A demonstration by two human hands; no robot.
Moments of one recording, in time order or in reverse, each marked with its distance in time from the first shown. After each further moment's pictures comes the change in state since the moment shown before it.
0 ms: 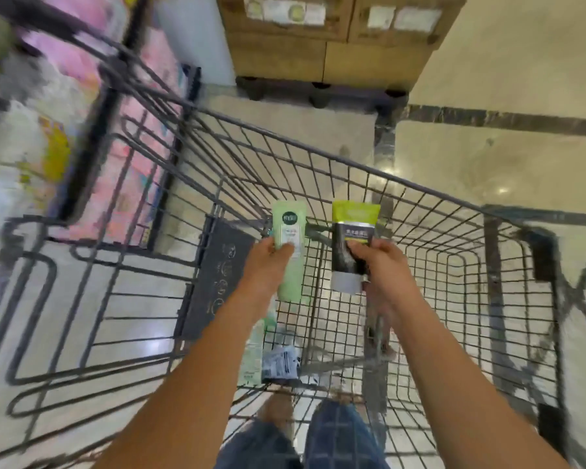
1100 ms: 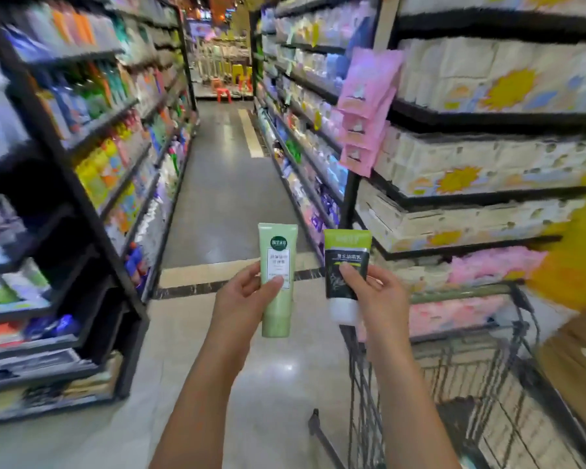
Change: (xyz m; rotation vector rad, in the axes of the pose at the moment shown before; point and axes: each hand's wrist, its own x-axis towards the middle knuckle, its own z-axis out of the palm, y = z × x) left_hand -0.552 -0.096 -0.253 -0.865 1.092 0.602; right_hand -0.512 0.016 0.226 -0.377 -1.112 -0.542
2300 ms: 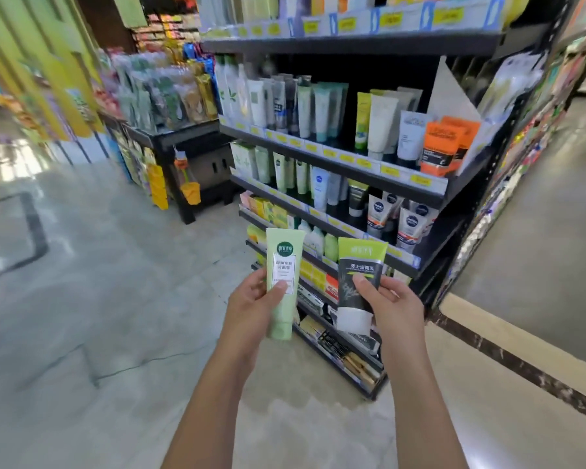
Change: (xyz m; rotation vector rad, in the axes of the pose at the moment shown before) left_hand -0.063 0.110 -0.632 -0.036 1.019 0.113; right_hand -0.240 0.176 0.648 -0.132 -0.947 0.305
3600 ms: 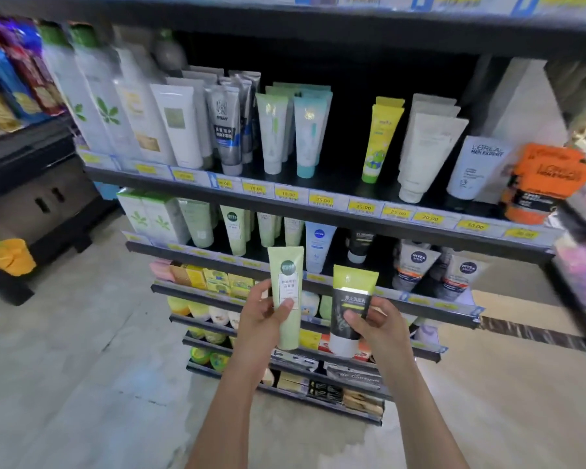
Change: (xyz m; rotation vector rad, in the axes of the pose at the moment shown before) left_hand 0.453 -0.011 -0.052 0.088 -0.573 -0.122; right_hand 0.268 0.075 0.233 -0.166 0.404 -0.071
